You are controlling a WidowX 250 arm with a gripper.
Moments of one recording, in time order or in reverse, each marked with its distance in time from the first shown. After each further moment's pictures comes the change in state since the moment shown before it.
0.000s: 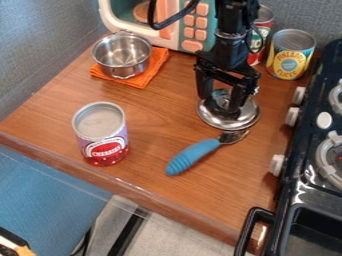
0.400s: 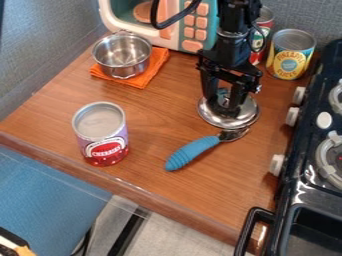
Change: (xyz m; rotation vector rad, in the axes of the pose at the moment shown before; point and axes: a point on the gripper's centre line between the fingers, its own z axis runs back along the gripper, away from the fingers) arm 0.004 0.000 0.000 0.003 -0.003 -0.012
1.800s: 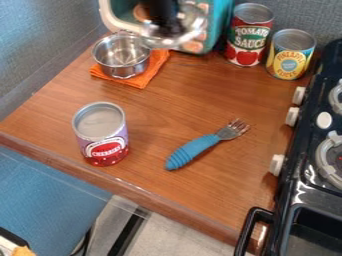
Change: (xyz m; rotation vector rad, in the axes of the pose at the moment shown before) arm -0.058 0.090 0.127 -0.156 -0.256 0.218
